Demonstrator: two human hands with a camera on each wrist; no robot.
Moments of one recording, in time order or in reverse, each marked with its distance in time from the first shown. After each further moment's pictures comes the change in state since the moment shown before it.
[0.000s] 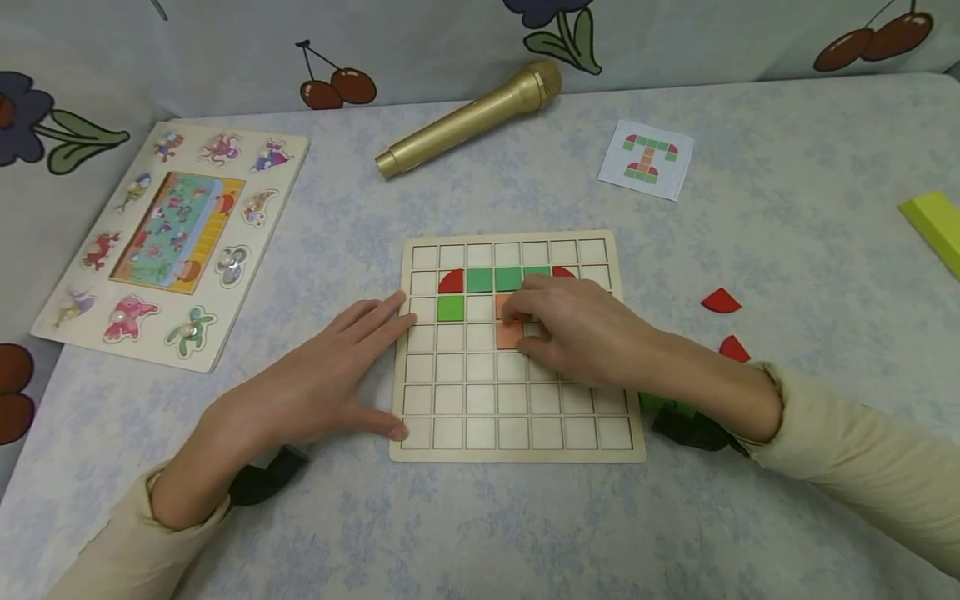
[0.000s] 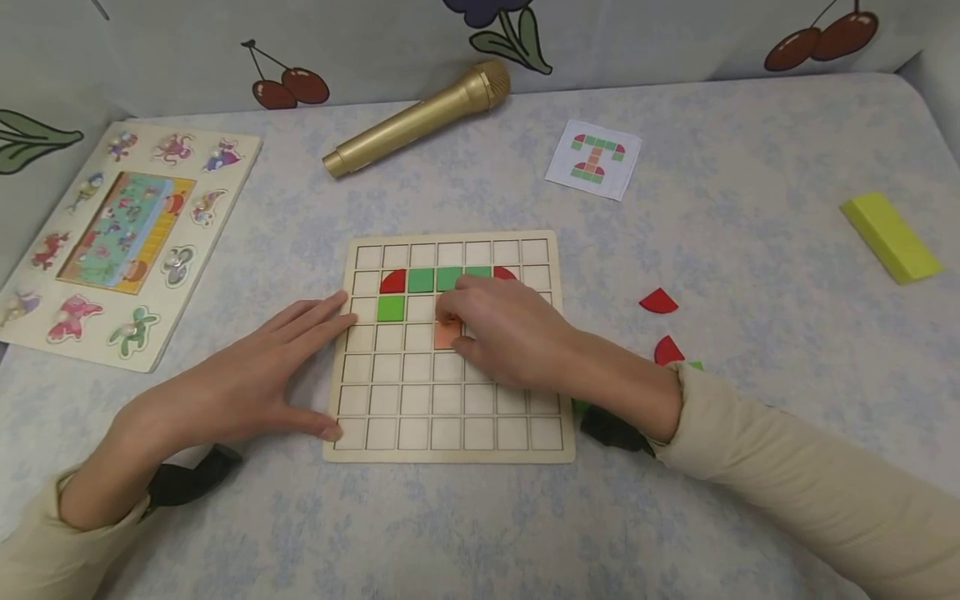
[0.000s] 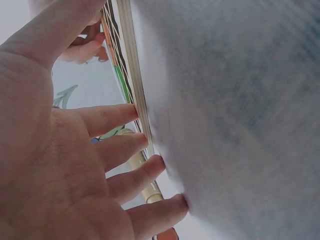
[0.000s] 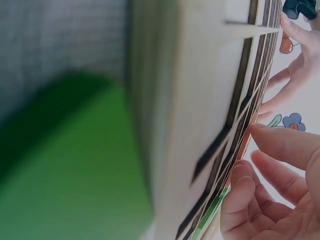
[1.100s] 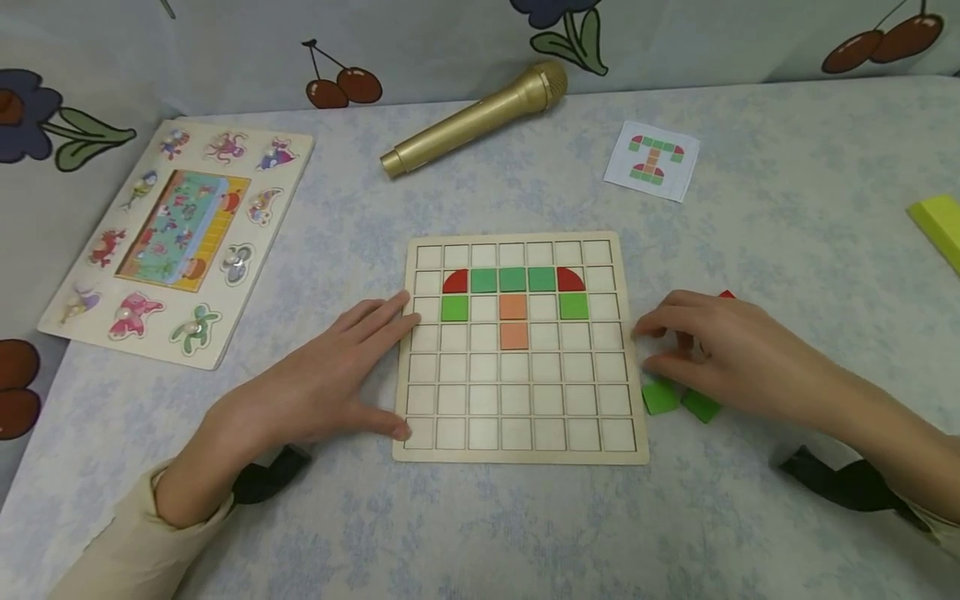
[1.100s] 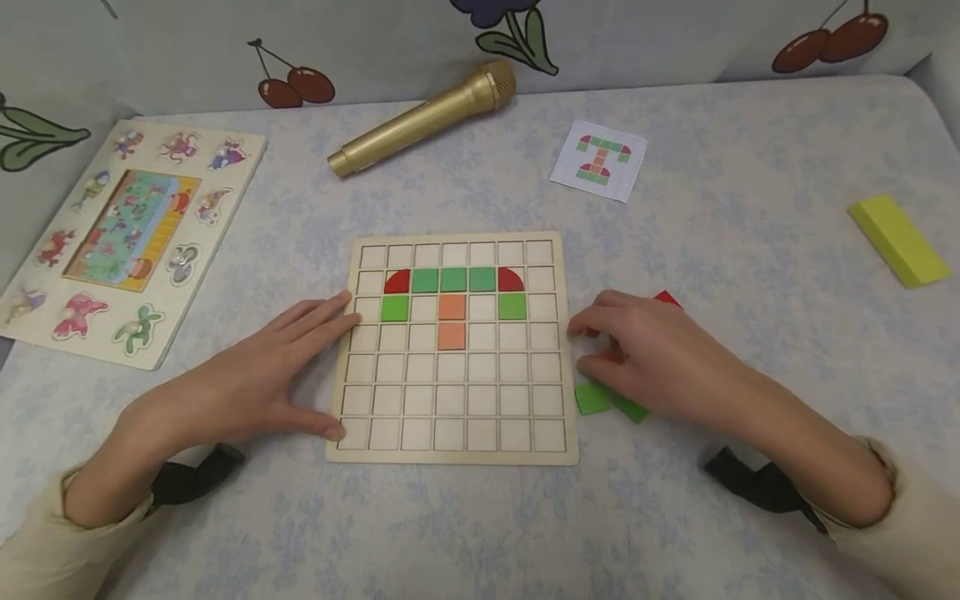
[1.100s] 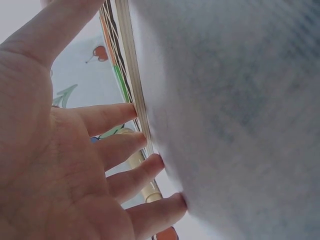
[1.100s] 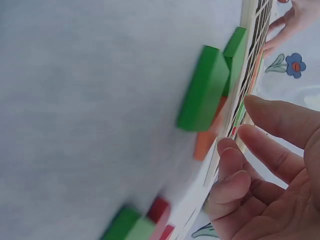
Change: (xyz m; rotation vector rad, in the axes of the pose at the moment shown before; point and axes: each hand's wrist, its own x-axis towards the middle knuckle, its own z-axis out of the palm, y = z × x) left_hand 0.000 -0.001 0.001 0.010 0.008 0.008; right_hand -0.092 0.049 -0.035 -0.097 0.043 0.114
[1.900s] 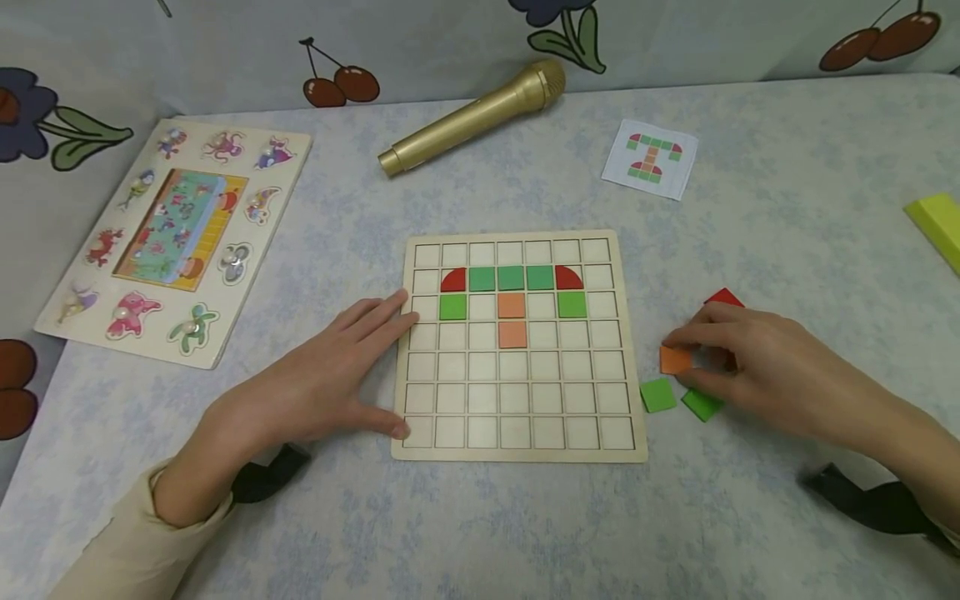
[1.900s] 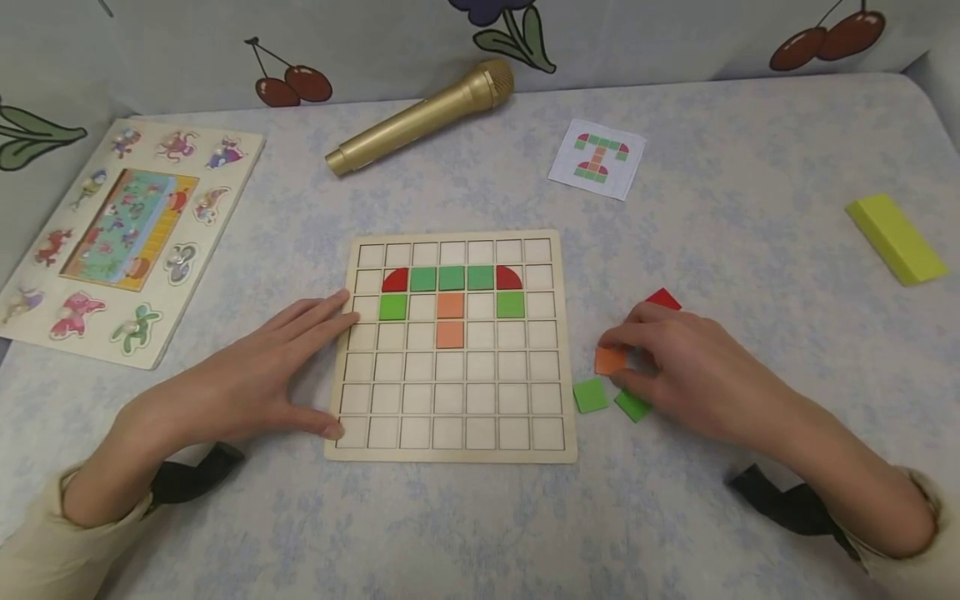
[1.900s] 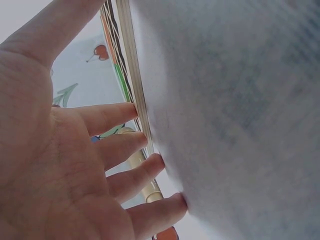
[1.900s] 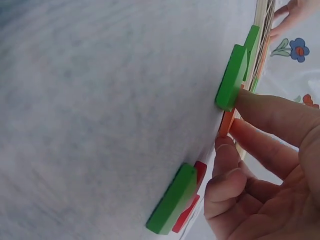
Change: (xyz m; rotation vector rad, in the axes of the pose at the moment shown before) left_hand 0.000 0.000 0.000 -0.010 -0.006 -0.007; right_hand -0.028 0.016 0.005 -0.087 0.075 0.008
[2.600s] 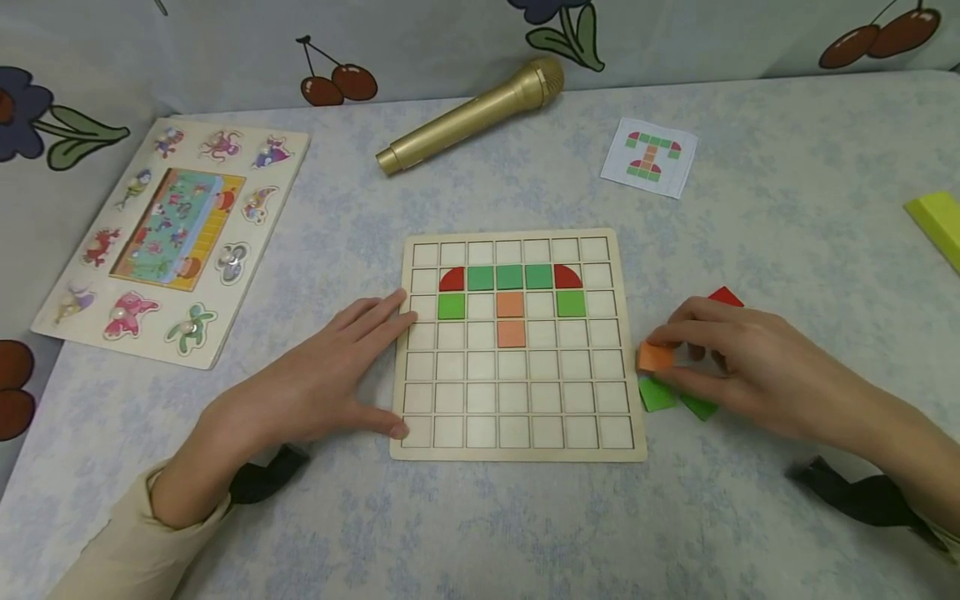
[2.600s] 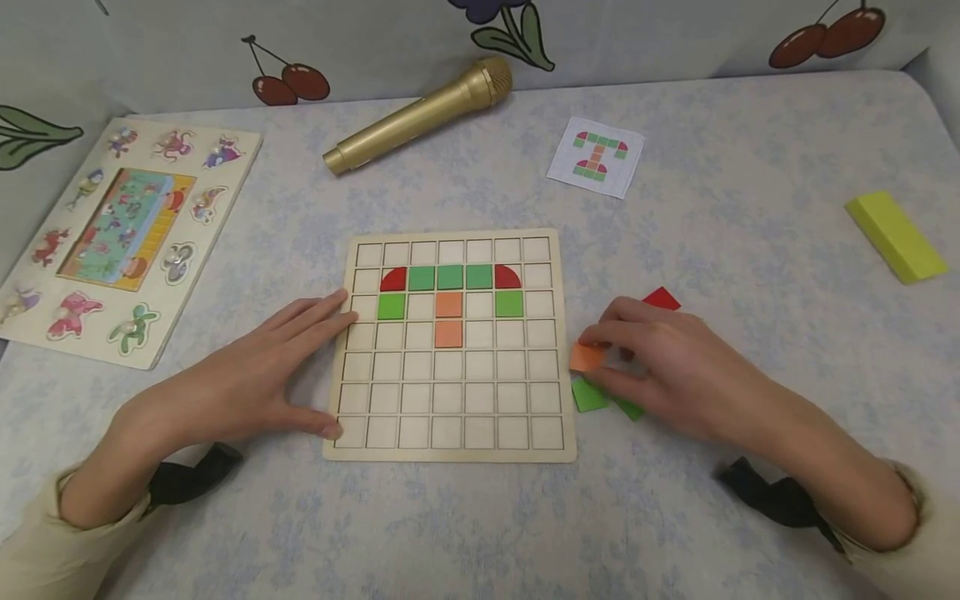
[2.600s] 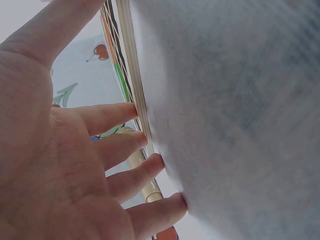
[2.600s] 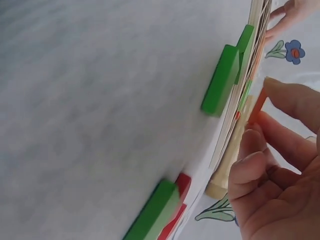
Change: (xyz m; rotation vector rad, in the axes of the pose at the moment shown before) left_hand 0.000 0.000 0.000 0.008 0.004 -0.005; right_hand 0.008 -0.012 -0.002 0.074 0.051 -0.113
